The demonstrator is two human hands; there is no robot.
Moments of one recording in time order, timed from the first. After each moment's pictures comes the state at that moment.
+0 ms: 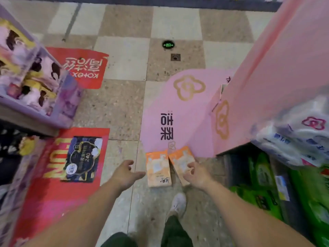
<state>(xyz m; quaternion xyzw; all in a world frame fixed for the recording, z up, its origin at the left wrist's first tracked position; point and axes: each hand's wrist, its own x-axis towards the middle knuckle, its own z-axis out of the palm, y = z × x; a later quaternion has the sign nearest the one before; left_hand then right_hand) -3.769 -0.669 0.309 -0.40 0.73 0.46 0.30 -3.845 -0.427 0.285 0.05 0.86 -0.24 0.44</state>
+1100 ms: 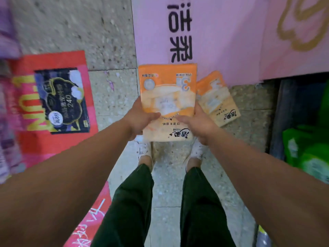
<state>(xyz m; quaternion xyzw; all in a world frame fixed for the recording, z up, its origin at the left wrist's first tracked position) -3.855 -0.702 0.049 -0.45 0.60 0.53 0.40 -3.873 -0.516 0.015 0.27 0.64 -0.52 0.49</state>
